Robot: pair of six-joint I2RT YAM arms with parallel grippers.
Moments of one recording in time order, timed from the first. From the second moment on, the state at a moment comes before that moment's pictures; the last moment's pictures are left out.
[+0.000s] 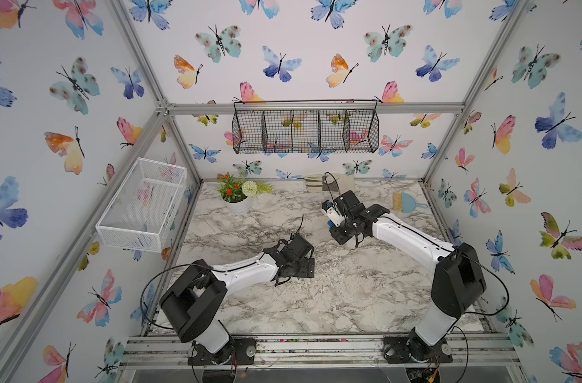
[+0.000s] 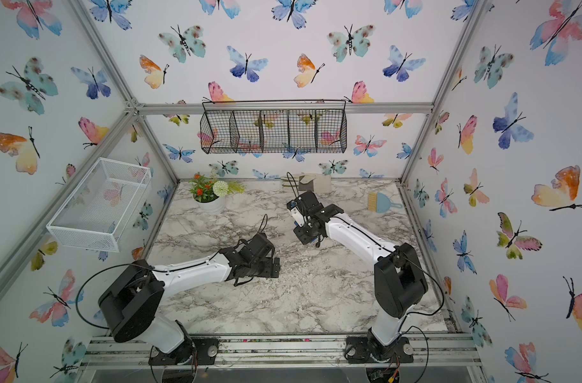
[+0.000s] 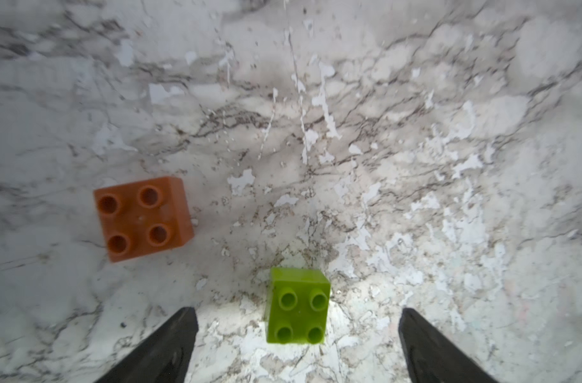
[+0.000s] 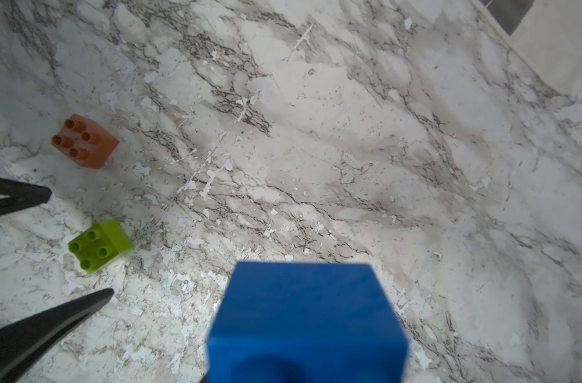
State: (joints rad) left arm -0.84 1.52 0.90 -0.43 -0.13 -0.67; right arm 0.67 1.73 1.40 -0.75 0.01 -0.17
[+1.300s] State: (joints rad) left arm -0.20 1.20 0.86 -0.57 0.00 -0.55; right arm 0.97 1.98 1.47 -0.78 -0.08 -0.37
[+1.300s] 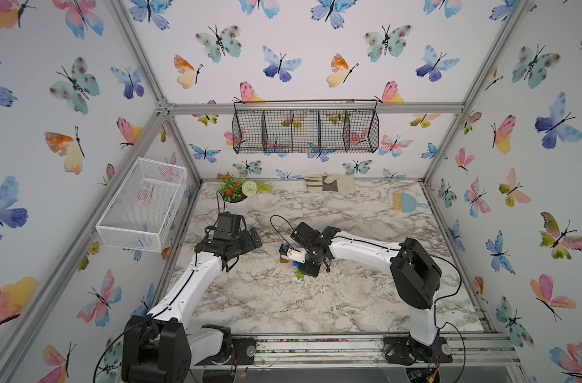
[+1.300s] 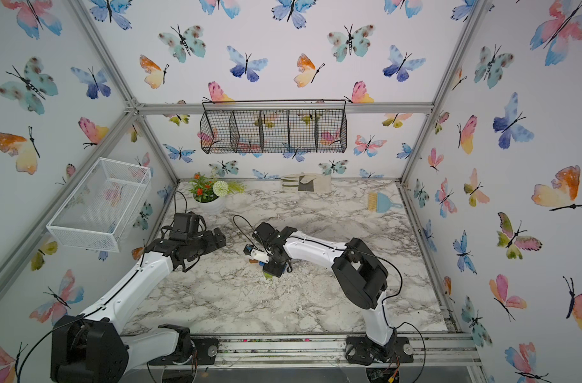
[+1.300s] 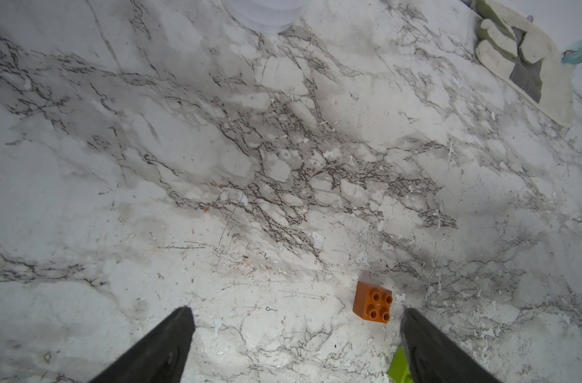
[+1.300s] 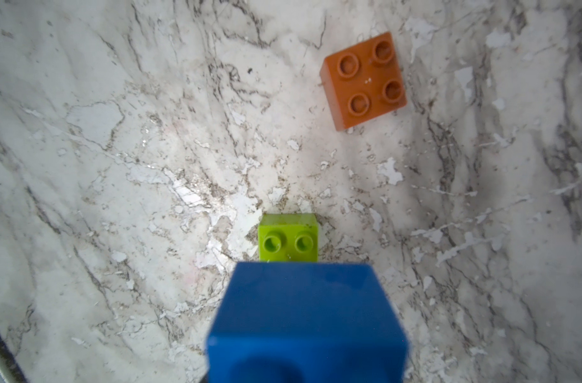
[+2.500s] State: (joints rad) left arm -0.15 1.22 0.86 -0.55 0.03 -0.55; right arm 1.00 2.03 1.51 -0.82 -0.07 -0.36
